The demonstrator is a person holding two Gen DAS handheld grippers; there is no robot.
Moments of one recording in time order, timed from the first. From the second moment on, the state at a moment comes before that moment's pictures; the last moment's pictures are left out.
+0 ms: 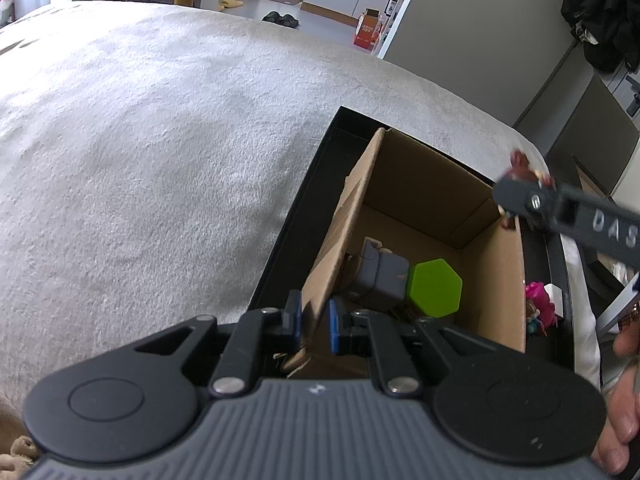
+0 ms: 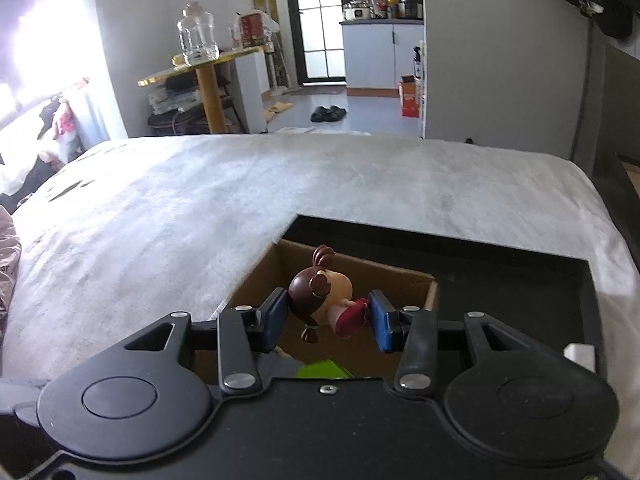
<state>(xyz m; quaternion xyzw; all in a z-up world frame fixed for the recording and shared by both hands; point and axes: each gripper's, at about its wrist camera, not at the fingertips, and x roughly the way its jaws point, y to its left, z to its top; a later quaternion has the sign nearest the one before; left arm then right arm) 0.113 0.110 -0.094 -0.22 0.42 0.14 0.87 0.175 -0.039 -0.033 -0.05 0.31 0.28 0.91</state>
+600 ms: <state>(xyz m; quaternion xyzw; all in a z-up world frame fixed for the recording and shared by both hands) 0.114 0.108 -0.093 -0.22 0.42 0.14 0.87 0.153 -0.080 -0.033 -0.04 0.32 0.25 0.91</state>
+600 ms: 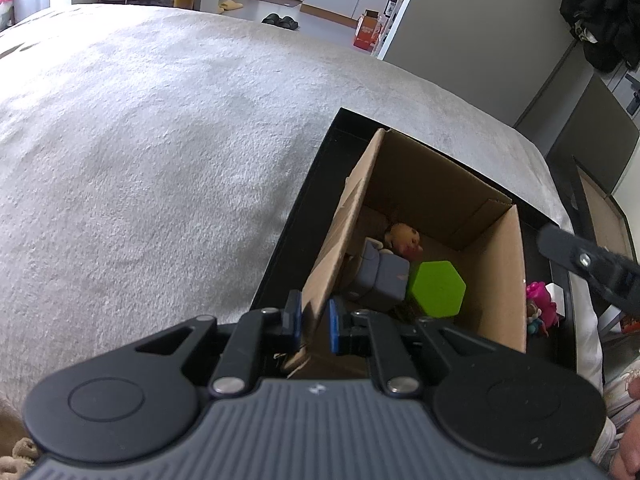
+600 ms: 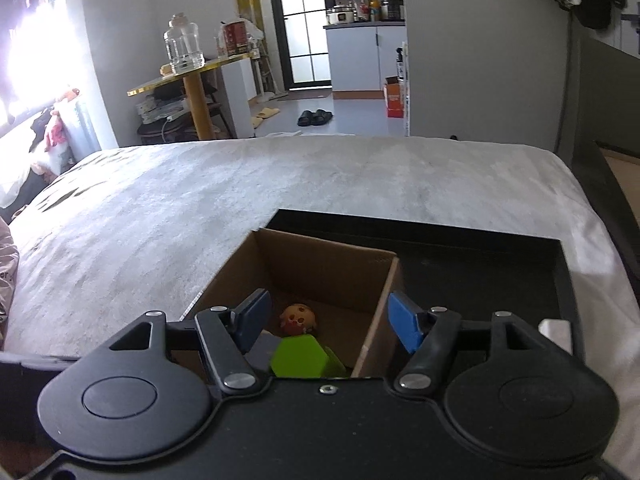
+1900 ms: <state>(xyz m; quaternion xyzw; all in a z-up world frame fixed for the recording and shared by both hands) 0.112 0.092 -0.090 -0.16 0.41 0.16 0.88 0.188 -0.182 -0.117 -0.01 0.34 0.16 0.93</state>
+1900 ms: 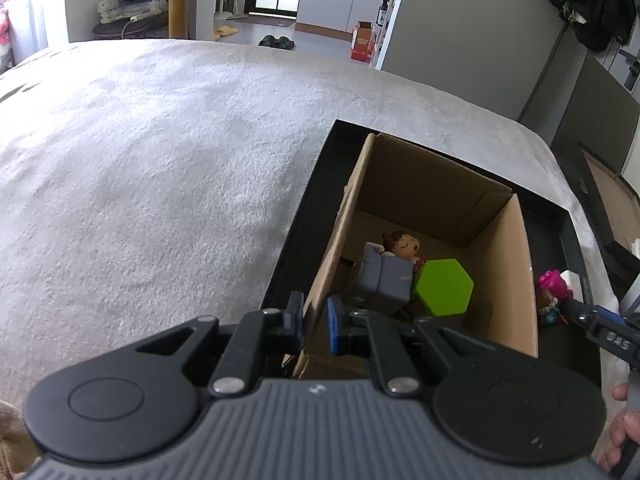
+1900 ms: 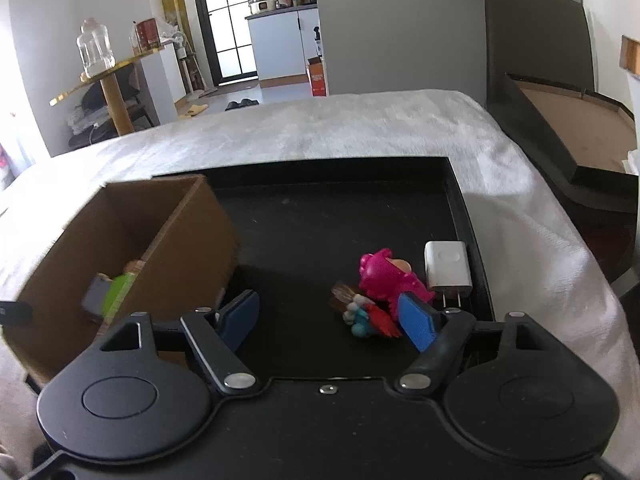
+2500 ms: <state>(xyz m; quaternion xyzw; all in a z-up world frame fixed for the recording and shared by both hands) 0.115 0.090 -0.090 -0.15 0.41 0.16 0.88 0.216 -0.175 -0.160 -0.04 0.38 0.16 0.91</state>
